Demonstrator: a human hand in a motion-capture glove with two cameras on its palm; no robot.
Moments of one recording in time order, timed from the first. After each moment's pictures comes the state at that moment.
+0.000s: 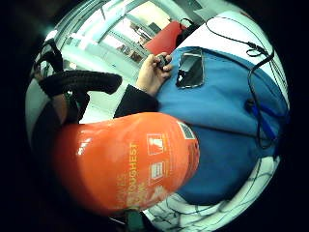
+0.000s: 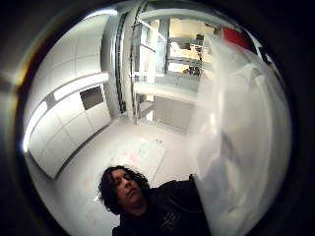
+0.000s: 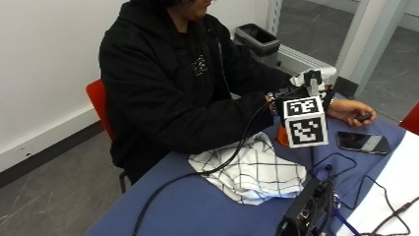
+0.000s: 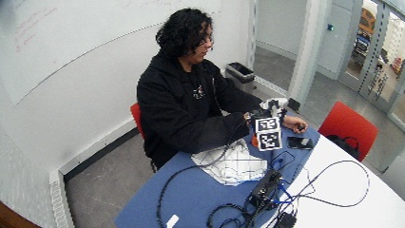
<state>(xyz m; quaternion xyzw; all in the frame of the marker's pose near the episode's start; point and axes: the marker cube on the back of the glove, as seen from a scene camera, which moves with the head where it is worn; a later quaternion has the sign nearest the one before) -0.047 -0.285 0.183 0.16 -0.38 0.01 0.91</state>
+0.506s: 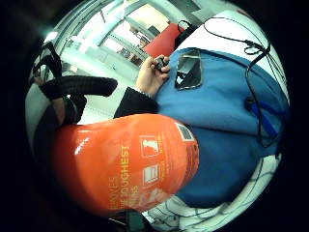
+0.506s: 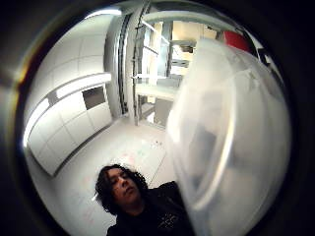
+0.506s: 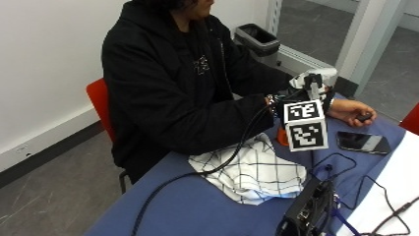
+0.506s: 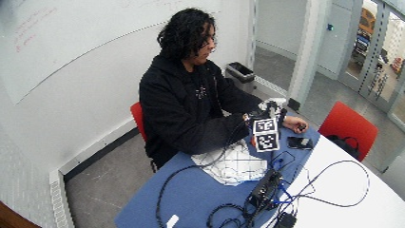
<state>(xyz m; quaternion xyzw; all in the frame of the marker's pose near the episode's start) -0.043 -0.283 0.186 0.16 -0.40 0.01 0.90</state>
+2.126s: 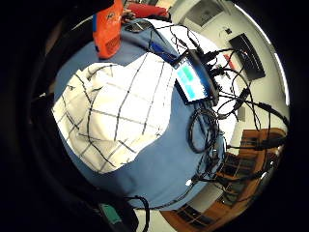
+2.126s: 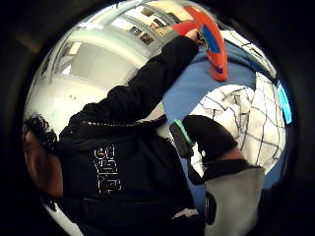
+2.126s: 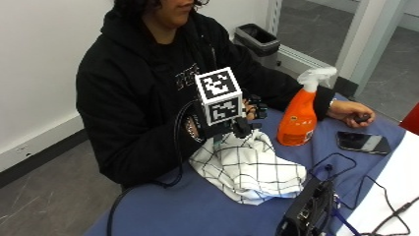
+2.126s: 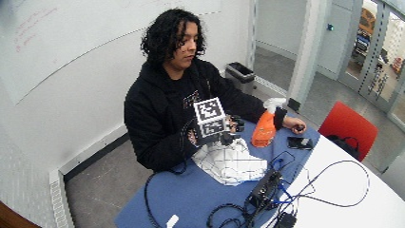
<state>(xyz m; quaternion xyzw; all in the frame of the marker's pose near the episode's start) -0.033 -0.063 0.157 -0.04 0.15 -0.06 0.99</state>
